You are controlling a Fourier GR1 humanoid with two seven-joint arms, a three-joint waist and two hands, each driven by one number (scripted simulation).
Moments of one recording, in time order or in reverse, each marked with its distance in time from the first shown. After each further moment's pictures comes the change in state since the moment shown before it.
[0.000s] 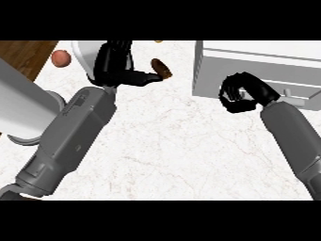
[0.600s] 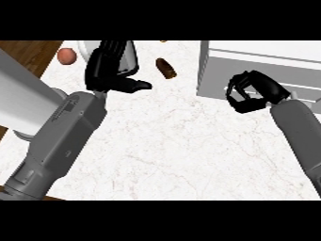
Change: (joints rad) left arm 0.065 0.049 -0.016 -0.054 -0.001 -0.072 0.018; right arm -0.005 -0.032 -0.063 0.022 -0.103 0.161 -0.026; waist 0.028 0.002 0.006
